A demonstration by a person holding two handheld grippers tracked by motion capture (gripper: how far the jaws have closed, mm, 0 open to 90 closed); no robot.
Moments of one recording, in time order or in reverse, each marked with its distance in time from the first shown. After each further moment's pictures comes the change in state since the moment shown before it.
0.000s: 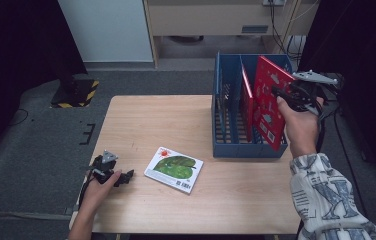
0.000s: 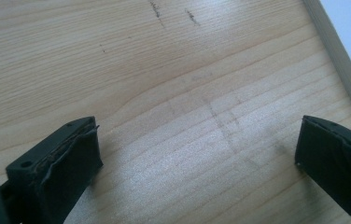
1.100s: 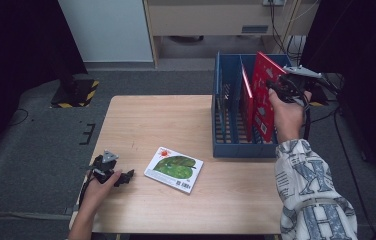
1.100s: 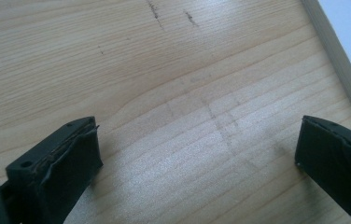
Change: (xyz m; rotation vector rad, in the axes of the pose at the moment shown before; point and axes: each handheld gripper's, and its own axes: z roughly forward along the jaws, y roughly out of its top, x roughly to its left) left arm 0.000 0.001 0.001 -0.001 -0.004 0.004; right arm -0.002 0.000 0.047 -0.006 -0.064 0.046
